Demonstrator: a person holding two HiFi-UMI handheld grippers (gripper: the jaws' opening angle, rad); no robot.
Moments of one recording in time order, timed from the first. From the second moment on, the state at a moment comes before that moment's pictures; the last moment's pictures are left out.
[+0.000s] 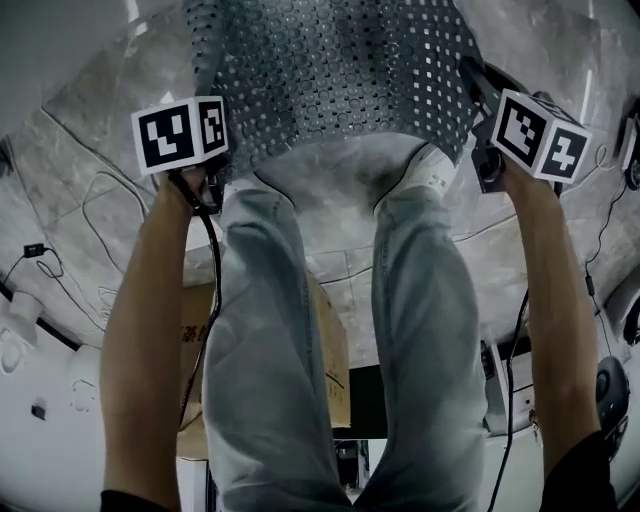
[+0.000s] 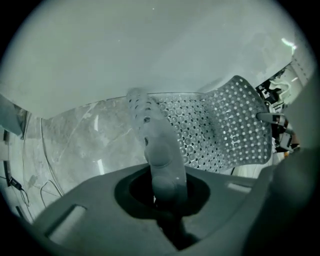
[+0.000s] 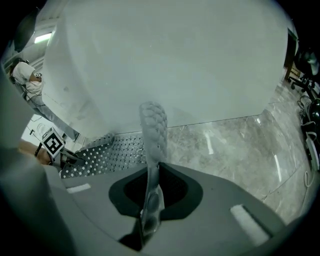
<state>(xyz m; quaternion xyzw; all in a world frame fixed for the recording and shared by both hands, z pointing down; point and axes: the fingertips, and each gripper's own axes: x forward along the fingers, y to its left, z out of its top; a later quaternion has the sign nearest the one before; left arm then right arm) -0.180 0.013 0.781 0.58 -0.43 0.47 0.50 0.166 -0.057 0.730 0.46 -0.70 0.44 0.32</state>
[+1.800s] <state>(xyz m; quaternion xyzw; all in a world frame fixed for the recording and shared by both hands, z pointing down) -0.231 0.057 0.645 0.48 -0.52 0.37 0.59 0.174 0.025 0.637 0.49 -0.61 0.45 0.43</state>
